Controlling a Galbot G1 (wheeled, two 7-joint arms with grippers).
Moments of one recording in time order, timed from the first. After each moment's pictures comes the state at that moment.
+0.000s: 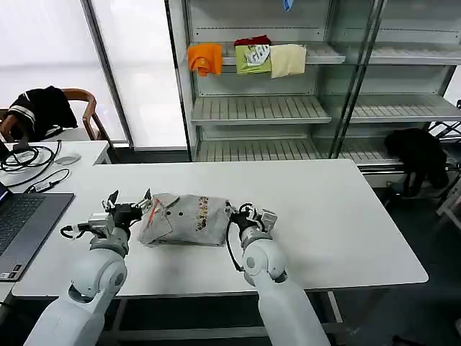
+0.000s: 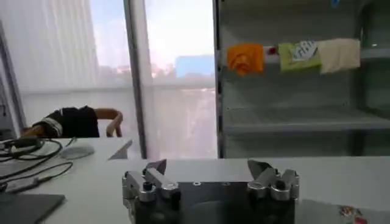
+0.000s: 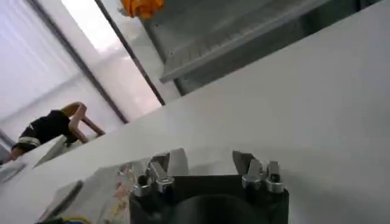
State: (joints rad) left arm 0.99 -1.03 -0.36 -1.90 -0.58 0.47 -0.43; right arm -0.80 1.61 0.15 1.60 0.68 -0.49 0.48
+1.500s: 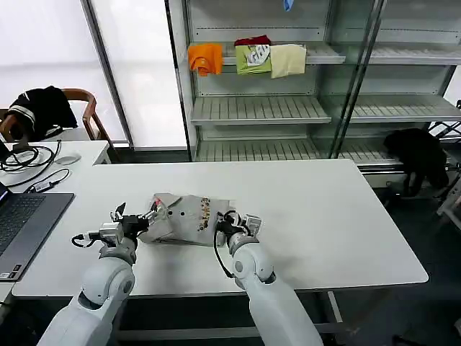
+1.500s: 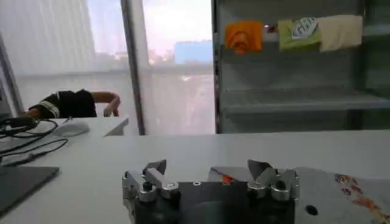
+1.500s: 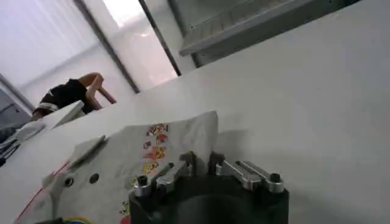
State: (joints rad) left arm 1.01 -1.06 -0.34 -1.86 -0.56 0.46 -0.43; right arm -0.79 1.61 0.07 1.54 0.67 -0.51 0.42
